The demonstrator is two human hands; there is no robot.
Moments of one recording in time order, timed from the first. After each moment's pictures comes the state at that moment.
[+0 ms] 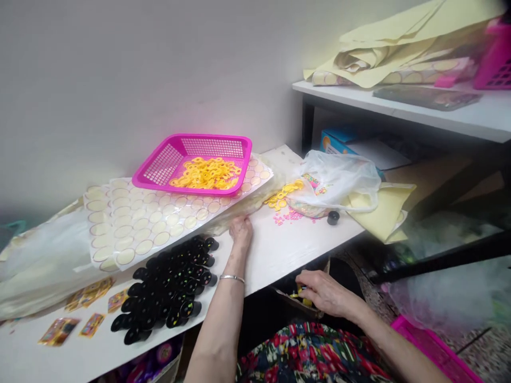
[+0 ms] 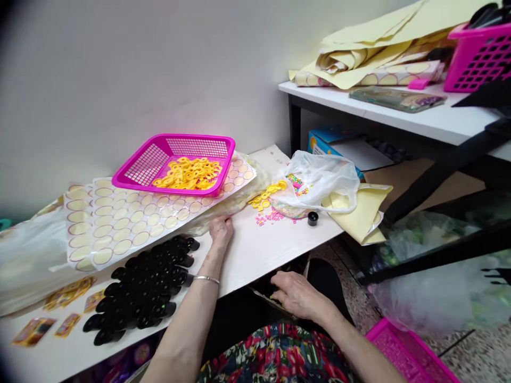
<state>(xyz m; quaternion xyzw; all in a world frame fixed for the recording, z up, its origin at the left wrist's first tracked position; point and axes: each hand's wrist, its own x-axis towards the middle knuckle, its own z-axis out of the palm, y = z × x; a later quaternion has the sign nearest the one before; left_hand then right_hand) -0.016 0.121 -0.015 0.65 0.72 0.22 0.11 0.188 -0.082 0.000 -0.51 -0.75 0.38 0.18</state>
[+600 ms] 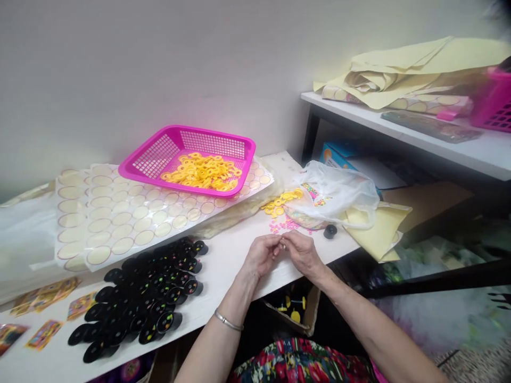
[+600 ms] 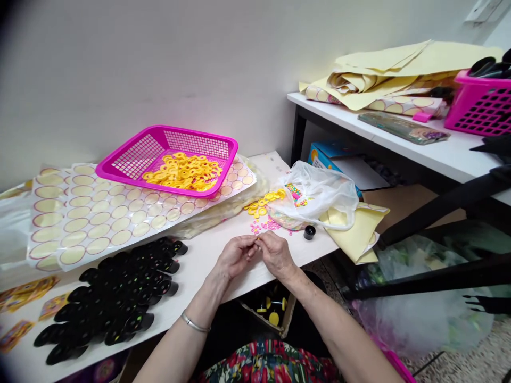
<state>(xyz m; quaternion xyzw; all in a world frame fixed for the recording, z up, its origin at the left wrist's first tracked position) 0.046 0.049 0.022 0.34 0.39 0.36 0.78 0.173 0.015 0.004 -0.51 -0.70 0.15 0.47</state>
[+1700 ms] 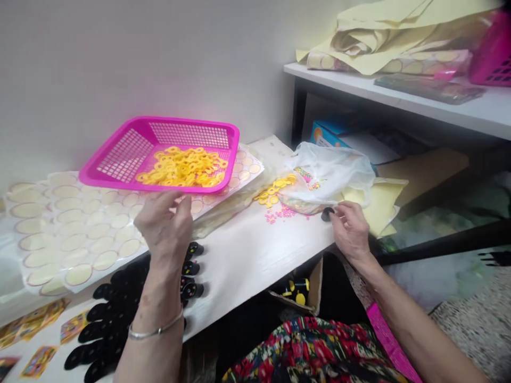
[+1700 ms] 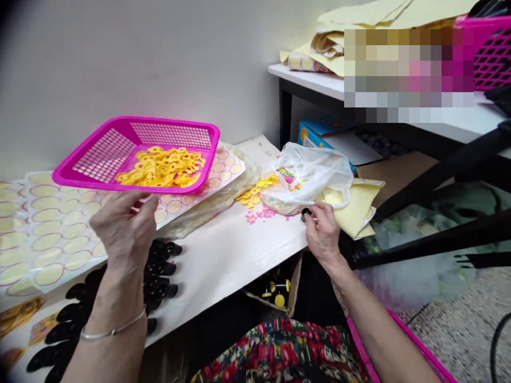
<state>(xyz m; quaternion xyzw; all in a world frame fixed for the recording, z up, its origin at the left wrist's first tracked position) -0.074 0.109 0.118 0.68 0.59 0.44 -0.08 0.259 -0.008 0.003 -0.67 -0.52 -0.06 0.52</state>
